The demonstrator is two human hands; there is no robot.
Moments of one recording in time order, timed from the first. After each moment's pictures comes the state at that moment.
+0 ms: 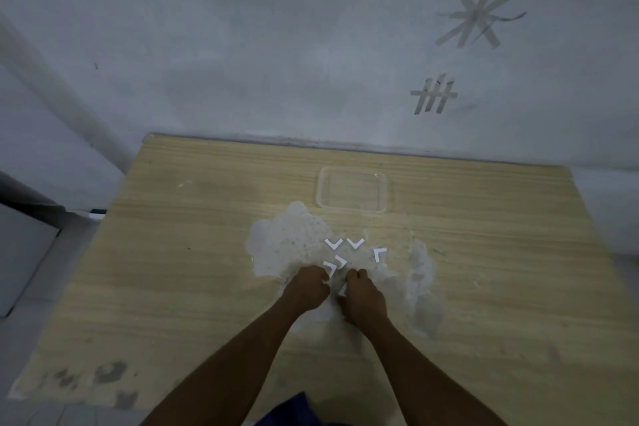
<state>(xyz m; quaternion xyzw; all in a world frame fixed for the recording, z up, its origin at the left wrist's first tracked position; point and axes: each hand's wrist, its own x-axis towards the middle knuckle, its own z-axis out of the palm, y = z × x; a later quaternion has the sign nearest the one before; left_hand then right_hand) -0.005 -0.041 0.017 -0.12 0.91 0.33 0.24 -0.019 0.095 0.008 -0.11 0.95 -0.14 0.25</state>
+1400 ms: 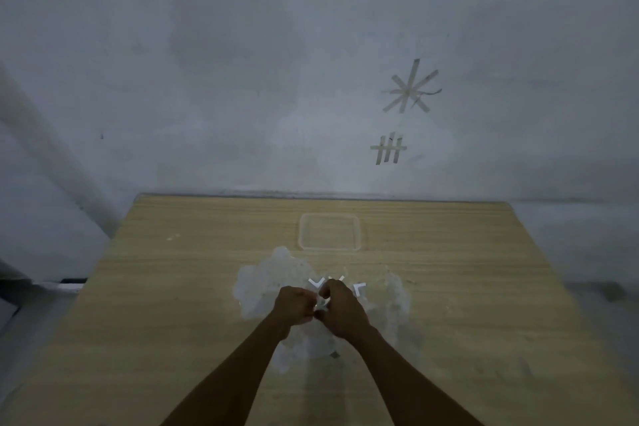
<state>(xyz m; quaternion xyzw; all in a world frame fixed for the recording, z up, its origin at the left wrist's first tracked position) -0.008 -0.038 0.079 -0.31 0.70 0.61 0.19 -0.022 0.089 0.067 -0.15 0.92 -0.33 0.15</state>
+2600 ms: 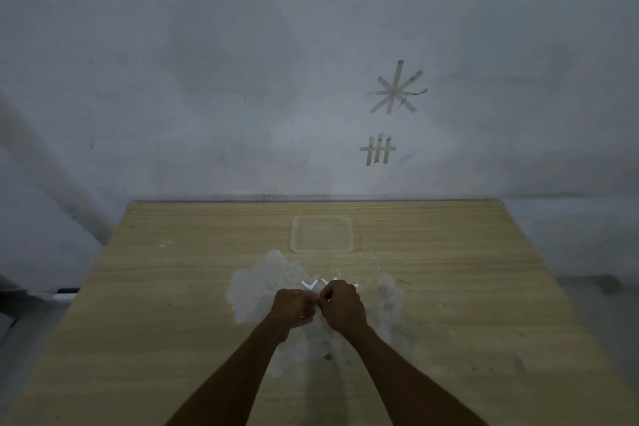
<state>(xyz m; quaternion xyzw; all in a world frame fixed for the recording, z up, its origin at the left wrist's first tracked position) -0.007 -0.019 0.090 -0.38 0.61 0.68 0.16 -0.029 0.096 0.076 -0.03 0.92 -0.35 0.15</state>
